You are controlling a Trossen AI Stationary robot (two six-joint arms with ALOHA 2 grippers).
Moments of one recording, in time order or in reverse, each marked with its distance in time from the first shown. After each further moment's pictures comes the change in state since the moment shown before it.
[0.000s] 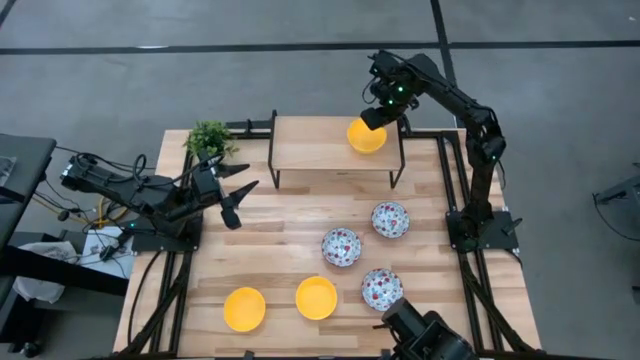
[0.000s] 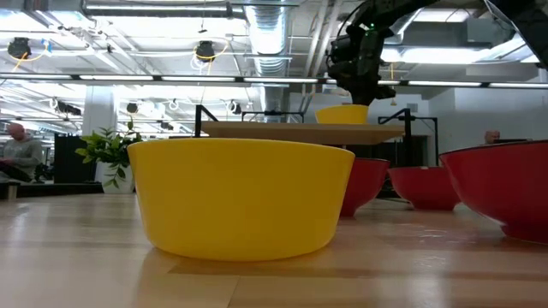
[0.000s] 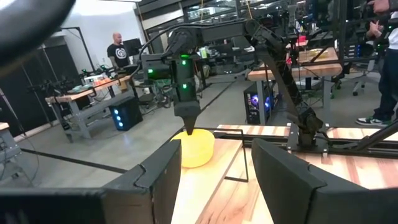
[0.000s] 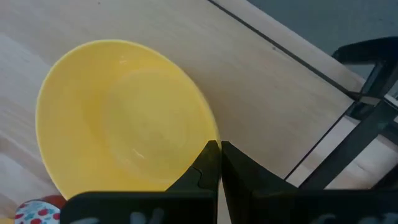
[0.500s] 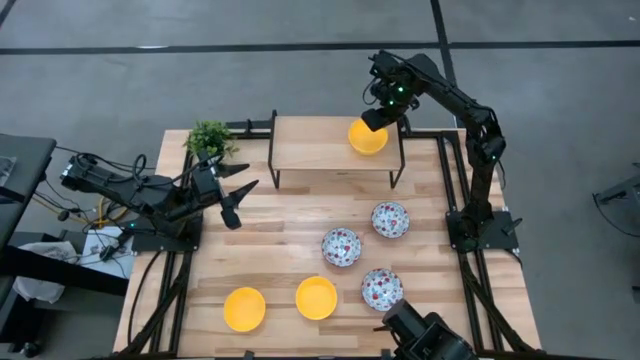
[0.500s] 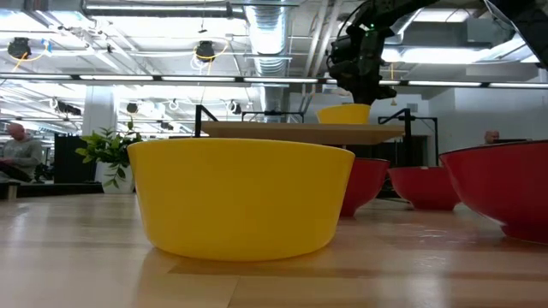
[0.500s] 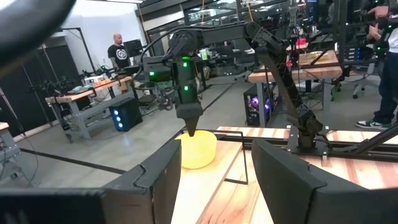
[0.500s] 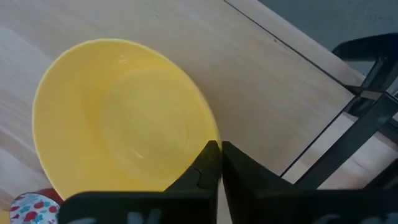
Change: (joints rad) left arm 0.000 0.000 0.000 0.011 -0.001 0.000; right arm 0.000 0.000 0.000 -0.023 0.000 -0.013
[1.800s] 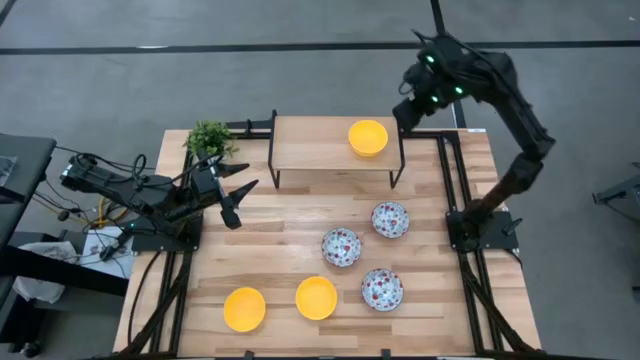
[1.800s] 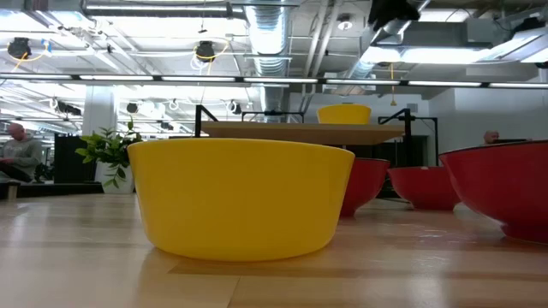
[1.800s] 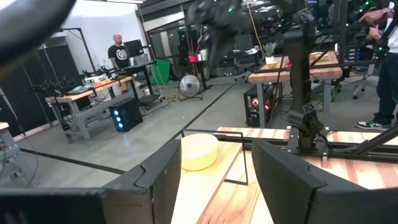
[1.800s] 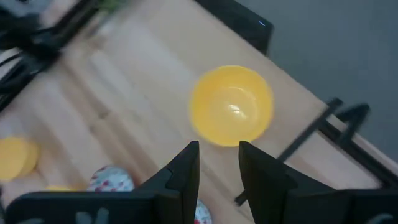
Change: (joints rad) left arm 0.000 0.000 0.000 0.003 0.000 0.000; right arm 0.187 -0.372 0.195 -0.105 0.001 0.018
